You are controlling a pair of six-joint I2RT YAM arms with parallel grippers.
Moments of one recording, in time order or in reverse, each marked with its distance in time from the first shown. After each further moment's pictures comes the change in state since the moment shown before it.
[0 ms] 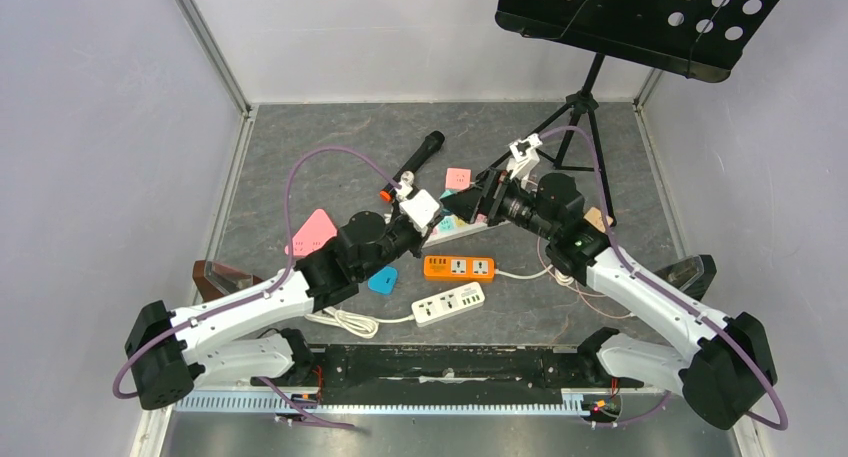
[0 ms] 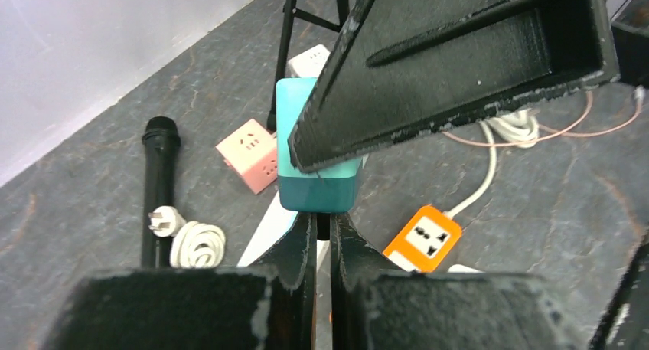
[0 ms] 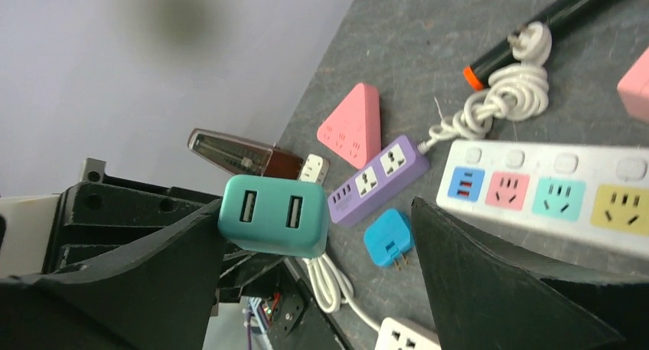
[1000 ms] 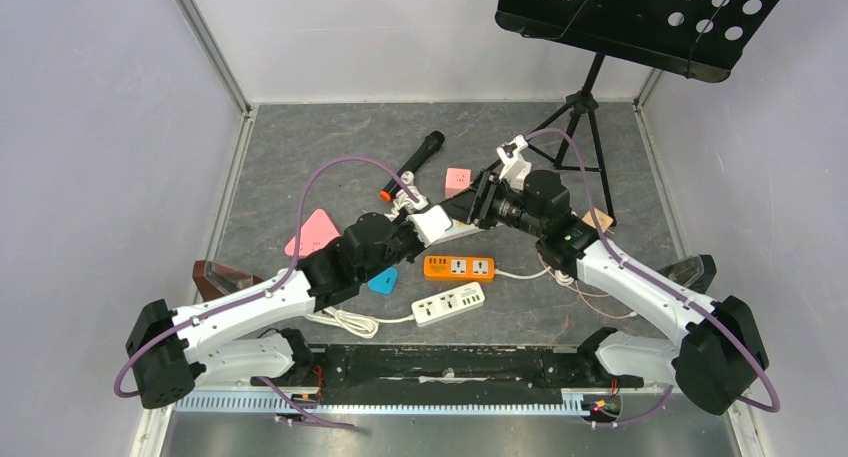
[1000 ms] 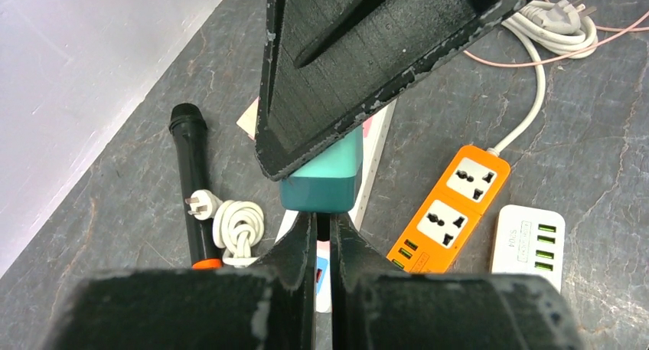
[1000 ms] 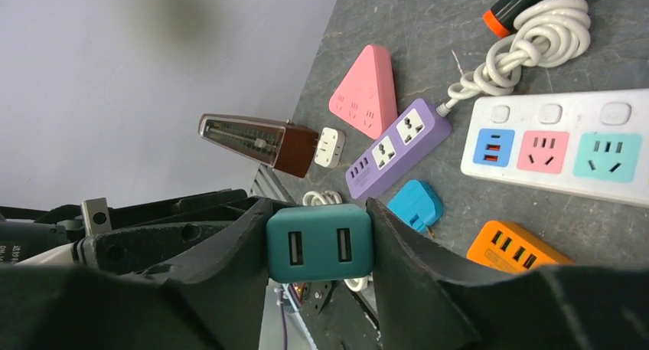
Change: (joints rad) left arm 0.000 0.014 0.000 -0.109 0.003 0.237; right arm 0.028 0.080 0.028 -0.060 -0.024 0.105
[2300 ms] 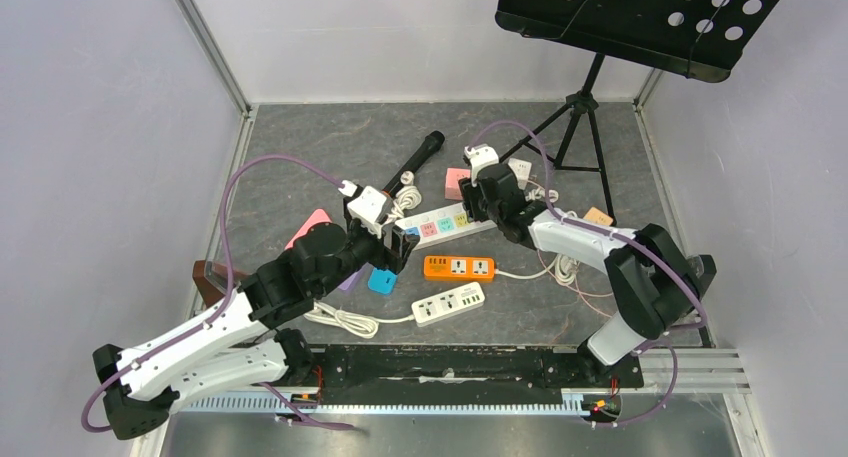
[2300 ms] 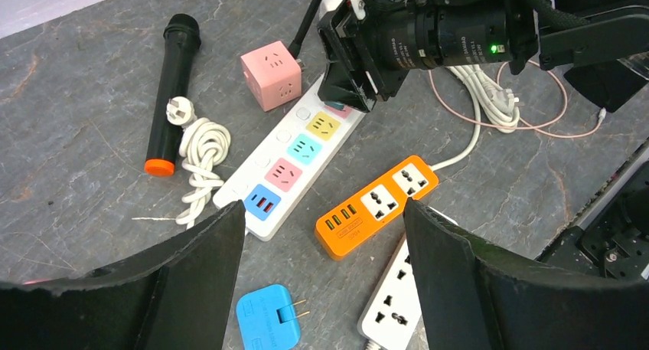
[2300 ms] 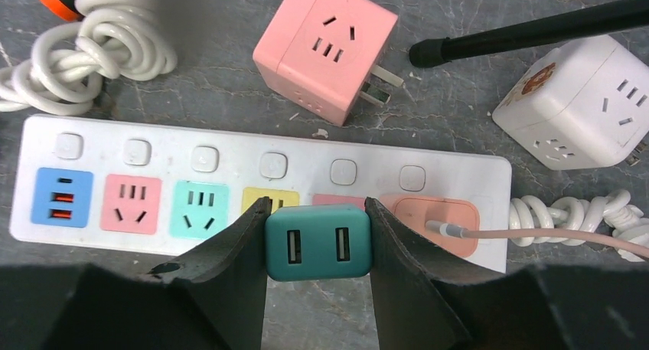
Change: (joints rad) left arm -0.001 -0.296 0.049 -0.339 -0.135 -0.478; right arm 0.001 0.405 0.137 -0.134 0.560 -0.764
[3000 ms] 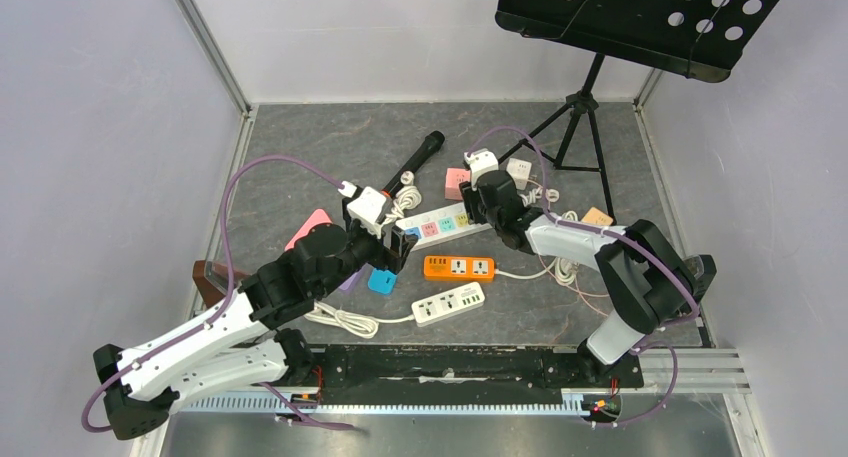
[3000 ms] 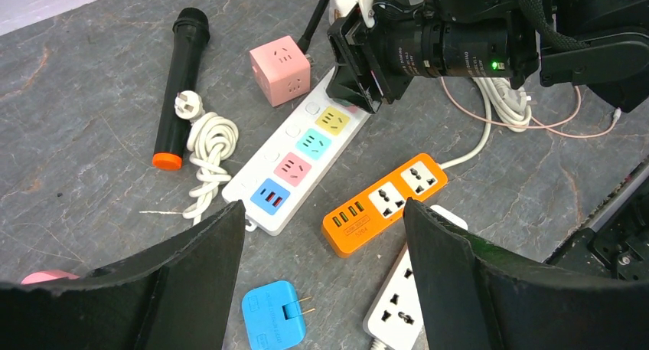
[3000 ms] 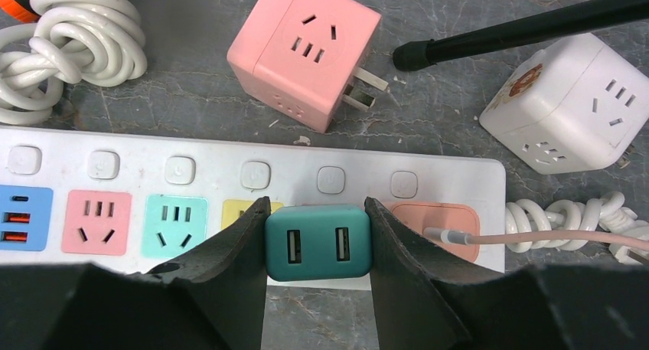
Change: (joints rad) left arm 0.000 -0.002 -0.011 -0.004 -0.023 0.000; right arm 0.001 0.046 -0.055 0.119 0.053 -0.036
